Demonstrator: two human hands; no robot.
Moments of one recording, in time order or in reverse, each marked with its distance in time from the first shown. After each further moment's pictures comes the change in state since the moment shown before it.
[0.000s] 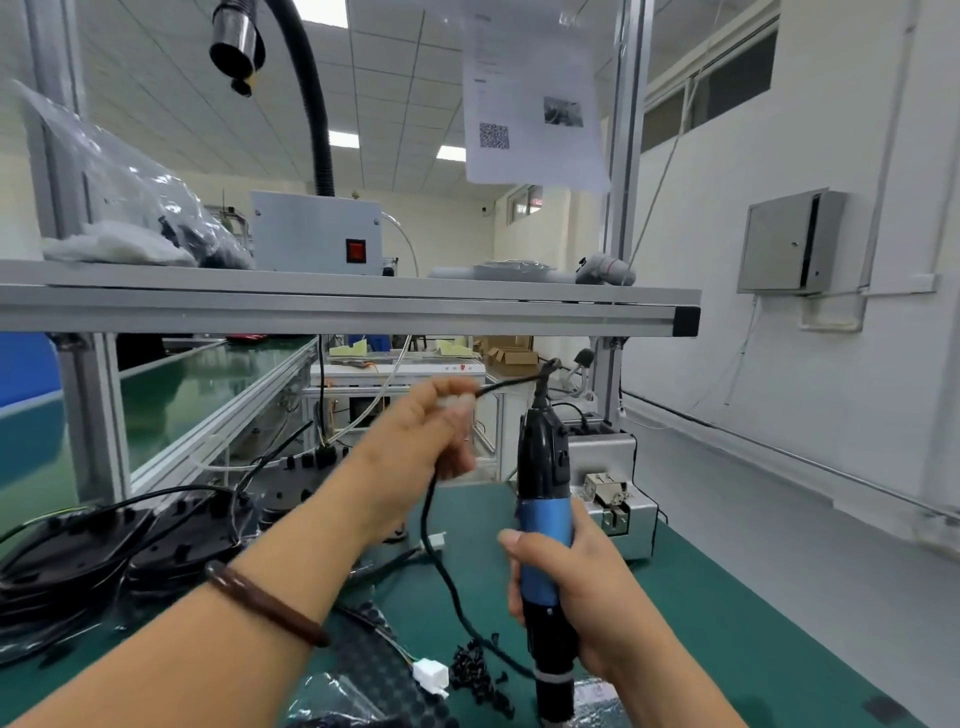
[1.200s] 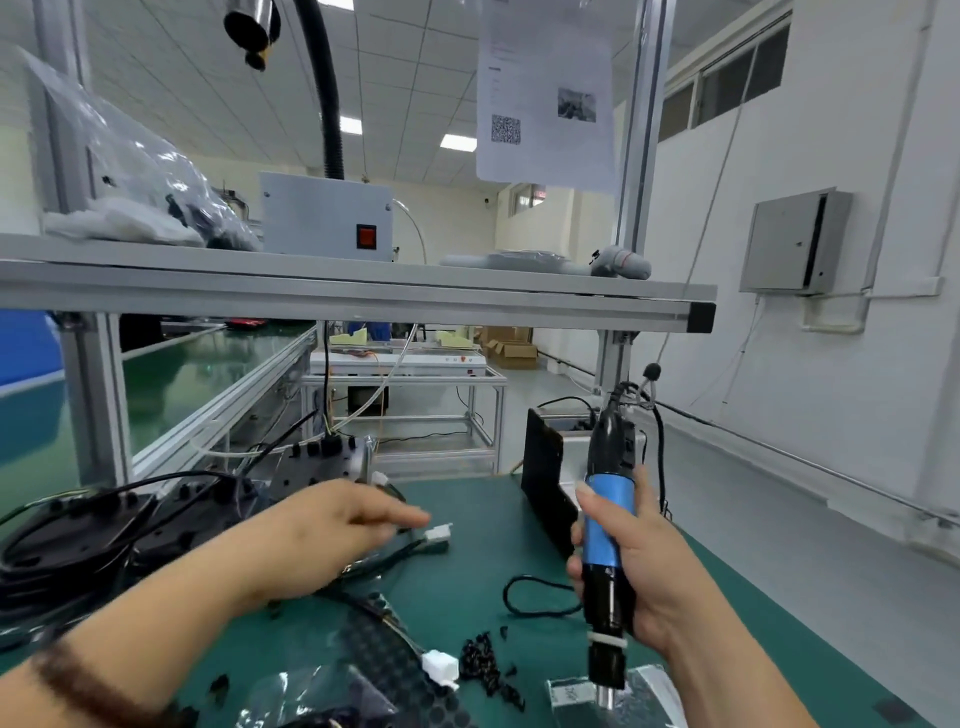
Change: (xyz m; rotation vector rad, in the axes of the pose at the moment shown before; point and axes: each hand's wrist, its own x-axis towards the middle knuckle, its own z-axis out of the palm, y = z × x) left_hand -0.044 -0.030 -0.079 0.827 -0.294 -0.260; right_hand 0.013 0.000 -0.038 0.249 0.229 0.059
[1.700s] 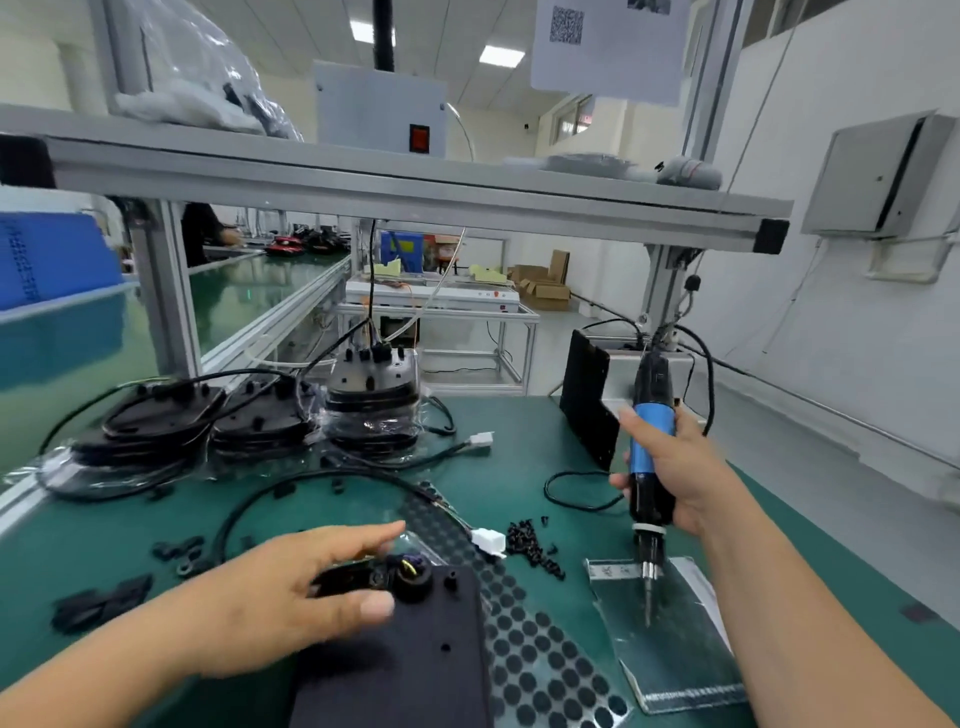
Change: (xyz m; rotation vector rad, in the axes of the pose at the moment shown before) left_hand -0.114 -0.044 0.047 0.047 -0.094 -0.082; right_hand 0.015 0.012 -0.010 -0.379 0.191 0.111
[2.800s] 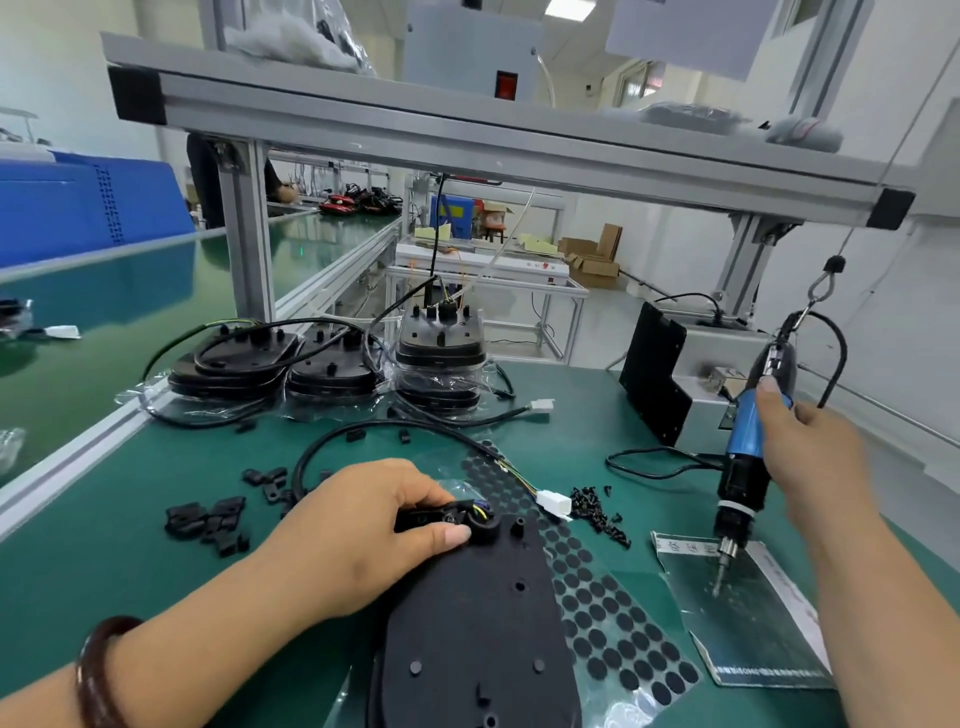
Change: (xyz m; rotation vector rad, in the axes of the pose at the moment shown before) left_hand -0.008 0.002 0.017 0.083 0.382 -0.064; right_hand -0.001 0.007 -0.015 -0.519 0.470 -0.276
